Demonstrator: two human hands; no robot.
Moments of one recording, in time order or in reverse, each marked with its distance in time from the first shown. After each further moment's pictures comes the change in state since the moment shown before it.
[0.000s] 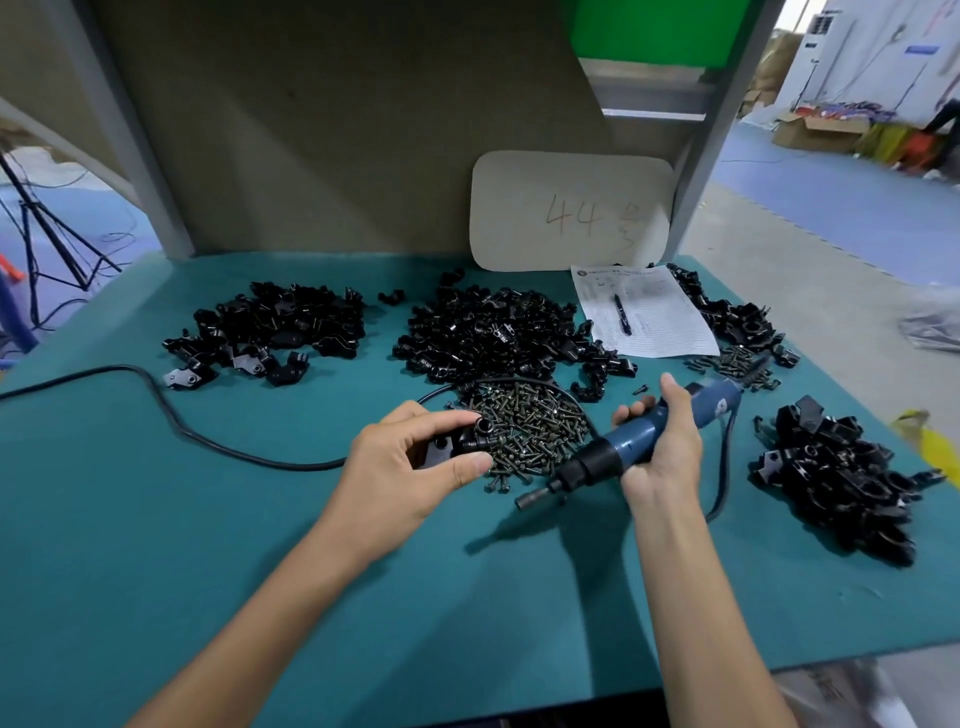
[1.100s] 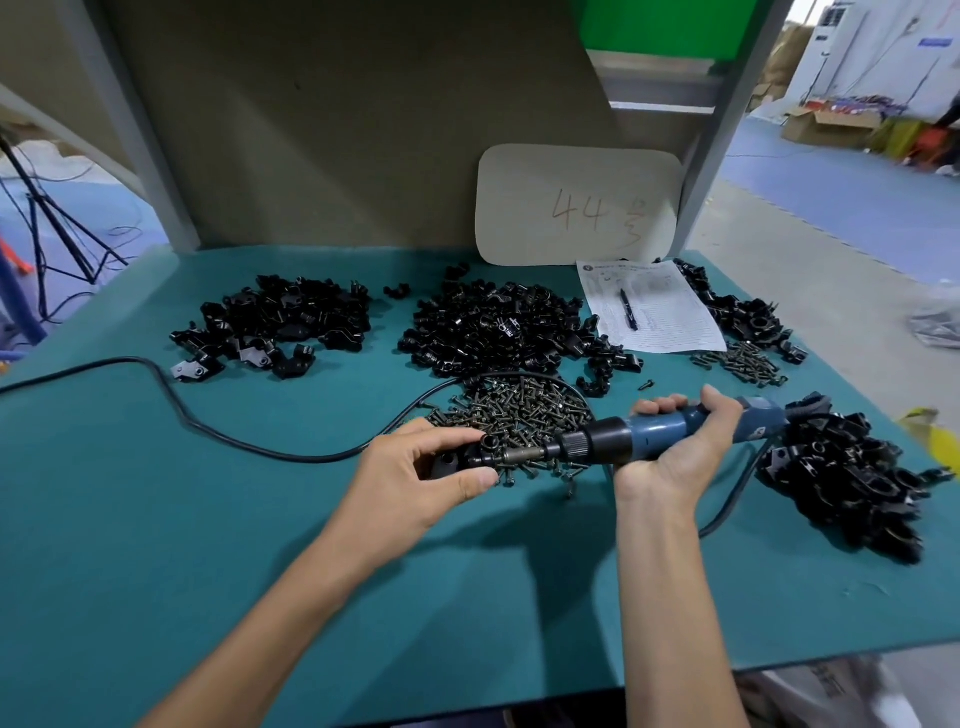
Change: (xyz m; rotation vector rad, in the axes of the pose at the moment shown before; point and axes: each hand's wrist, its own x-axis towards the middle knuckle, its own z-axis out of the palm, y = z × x) left_hand -0.009 -0.008 0.004 -0.048 -0.036 -0.079; right_hand -0.037 0.002 0.018 0.252 0.063 -0.118
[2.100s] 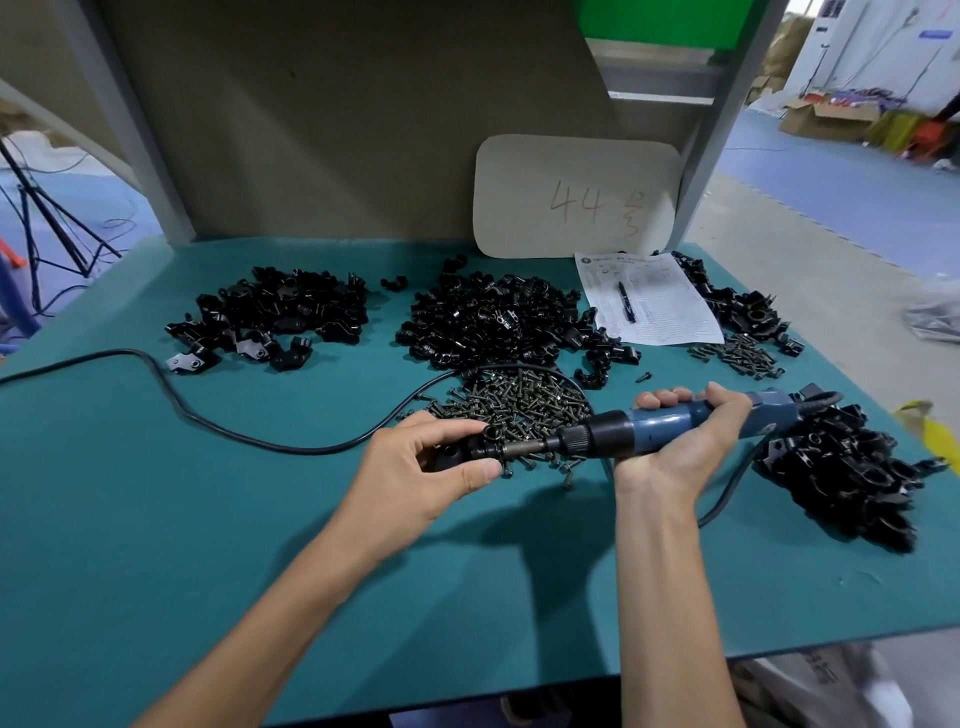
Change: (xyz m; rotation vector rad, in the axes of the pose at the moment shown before) left_hand 0.000 -0.002 0.006 -0.091 0.013 -0.018; right_hand -0.005 -0.002 0.000 -0.021 -0.020 -0.059
